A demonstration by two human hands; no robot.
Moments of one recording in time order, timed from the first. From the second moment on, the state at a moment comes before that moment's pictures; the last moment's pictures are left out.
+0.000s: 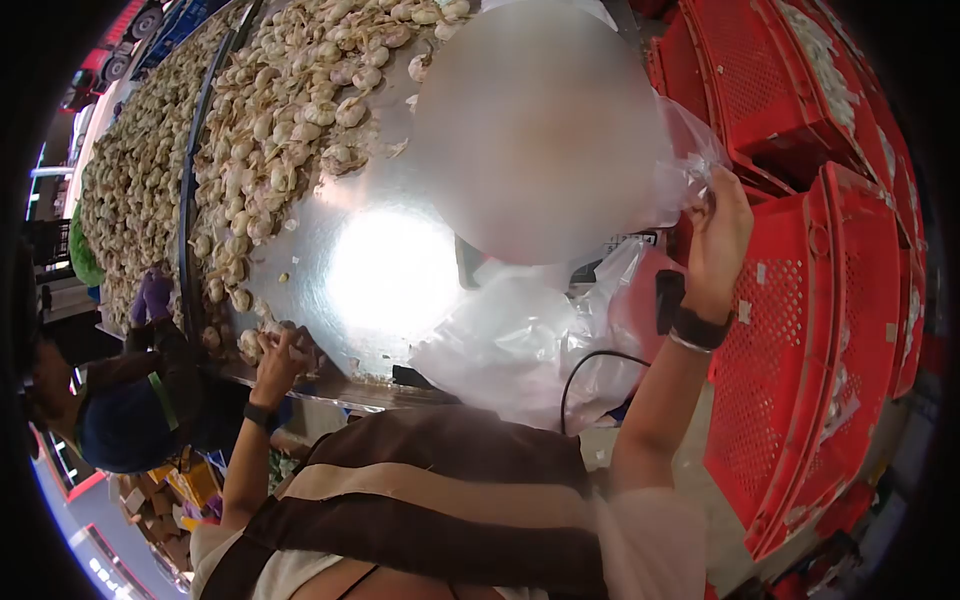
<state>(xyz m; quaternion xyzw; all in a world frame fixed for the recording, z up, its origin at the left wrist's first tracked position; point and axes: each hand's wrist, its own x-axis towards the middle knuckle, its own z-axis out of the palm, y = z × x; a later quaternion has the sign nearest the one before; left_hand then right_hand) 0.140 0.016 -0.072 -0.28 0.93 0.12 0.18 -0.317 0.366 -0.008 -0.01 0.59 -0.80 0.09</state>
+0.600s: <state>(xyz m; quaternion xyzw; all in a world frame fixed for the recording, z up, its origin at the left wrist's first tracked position) -0.113 0.086 0.042 -0.03 0.95 0.29 -0.12 -0.312 0.347 -0.013 -0.06 0.74 -0.67 -0.02</state>
